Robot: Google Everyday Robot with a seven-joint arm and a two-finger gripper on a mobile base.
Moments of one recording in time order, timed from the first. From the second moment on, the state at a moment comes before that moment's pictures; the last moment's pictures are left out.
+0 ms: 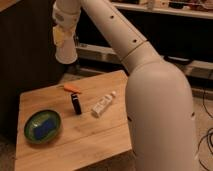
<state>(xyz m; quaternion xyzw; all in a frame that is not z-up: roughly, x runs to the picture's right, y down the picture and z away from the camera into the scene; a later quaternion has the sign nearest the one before) -0.178 -0.193 0.591 0.12 -0.31 -0.90 0.27</state>
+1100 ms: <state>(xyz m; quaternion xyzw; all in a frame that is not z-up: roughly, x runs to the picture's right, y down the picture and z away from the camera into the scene) -0.192 -0.102 0.656 0.10 -0.38 -0.89 0.25</state>
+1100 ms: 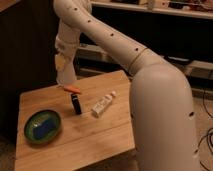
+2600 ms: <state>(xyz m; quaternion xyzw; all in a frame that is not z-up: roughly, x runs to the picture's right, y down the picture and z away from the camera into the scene) -0.186 0.013 0.772 0.04 -0.45 -0.85 0.27</state>
